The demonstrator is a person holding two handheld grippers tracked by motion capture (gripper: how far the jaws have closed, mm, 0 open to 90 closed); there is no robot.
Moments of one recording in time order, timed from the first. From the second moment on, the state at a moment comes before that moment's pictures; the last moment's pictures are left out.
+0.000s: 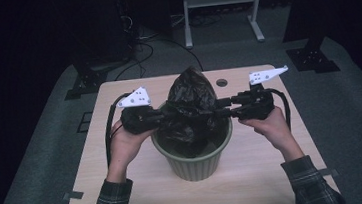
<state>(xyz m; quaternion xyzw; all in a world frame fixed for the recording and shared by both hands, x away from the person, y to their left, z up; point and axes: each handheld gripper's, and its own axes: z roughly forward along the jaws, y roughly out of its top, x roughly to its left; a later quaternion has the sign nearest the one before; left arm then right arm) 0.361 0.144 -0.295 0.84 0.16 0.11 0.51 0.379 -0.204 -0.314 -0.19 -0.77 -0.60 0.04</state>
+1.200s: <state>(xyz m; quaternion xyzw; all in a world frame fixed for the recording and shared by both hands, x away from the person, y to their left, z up) 0.362 0.186 -0.304 0.83 0.20 0.11 0.52 0.364 -0.292 -0.311 -0.25 -0.77 -0.58 -0.09</state>
